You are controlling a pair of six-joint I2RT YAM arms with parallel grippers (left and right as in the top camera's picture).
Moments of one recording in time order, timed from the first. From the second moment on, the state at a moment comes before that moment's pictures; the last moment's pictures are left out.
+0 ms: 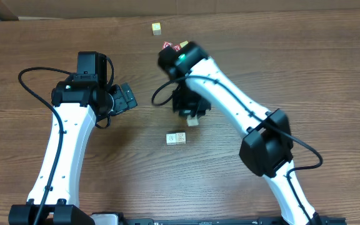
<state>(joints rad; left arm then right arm) -0.02 1.49 1.30 -1.05 -0.03 -0.46 0.73 2.35 2.27 -1.64 -0.07 0.66</state>
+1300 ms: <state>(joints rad) -0.02 1.49 1.30 -1.05 -0.03 -0.46 0.74 1.99 1.62 -1.16 -0.04 0.79</state>
